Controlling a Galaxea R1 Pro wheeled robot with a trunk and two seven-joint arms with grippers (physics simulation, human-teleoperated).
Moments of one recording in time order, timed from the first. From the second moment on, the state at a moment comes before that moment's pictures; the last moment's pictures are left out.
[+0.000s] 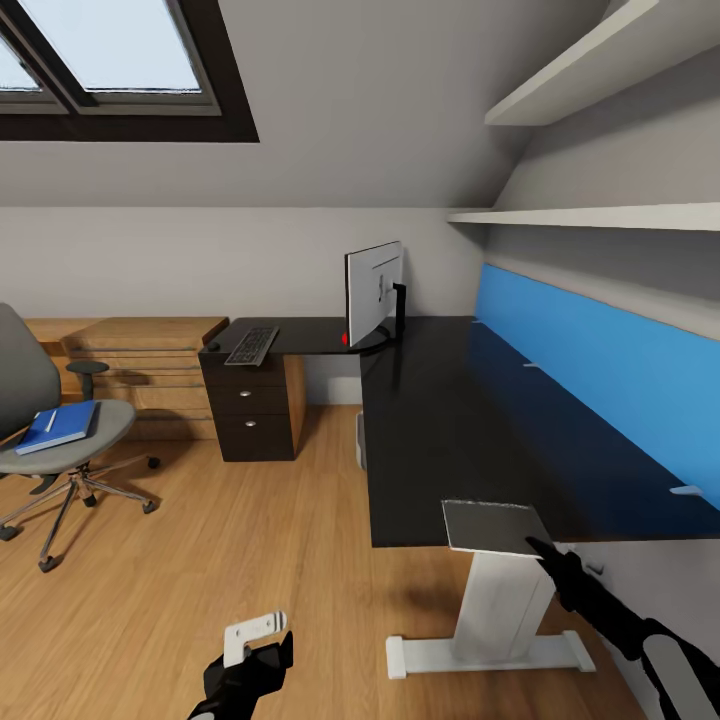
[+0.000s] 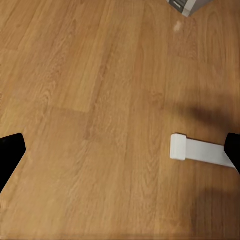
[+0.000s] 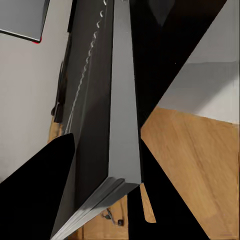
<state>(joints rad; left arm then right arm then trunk) 0.07 -0.02 -0.31 -1.53 0.42 0.42 0.51 -0.31 -0.21 -0.40 -0.89 -0.93 0.63 0.54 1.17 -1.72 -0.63</state>
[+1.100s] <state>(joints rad) 0.07 -0.01 -0.25 -1.53 0.41 0.41 0.51 -0.32 0.17 -0.07 -1.31 -0.83 0.25 -0.06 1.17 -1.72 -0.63</state>
